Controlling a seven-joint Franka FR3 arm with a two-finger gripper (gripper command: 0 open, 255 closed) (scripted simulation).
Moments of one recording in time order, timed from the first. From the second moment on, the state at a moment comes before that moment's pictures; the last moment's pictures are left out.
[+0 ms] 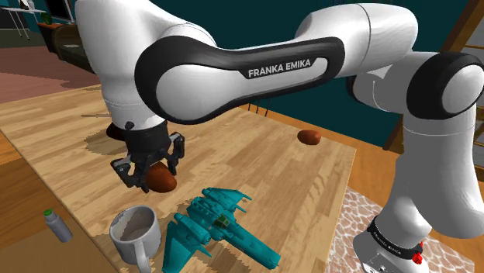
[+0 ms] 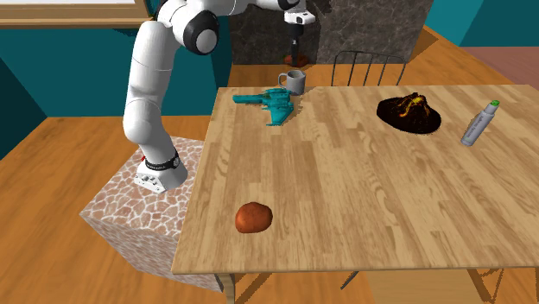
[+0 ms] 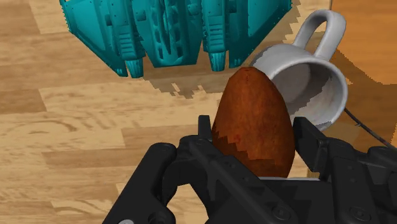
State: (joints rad) arm 0.56 0.47 0.48 -1.29 -0.30 1.70 0.90
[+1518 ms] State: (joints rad) arm 0.70 0.68 0.46 -1.14 -0.37 1.74 1.02
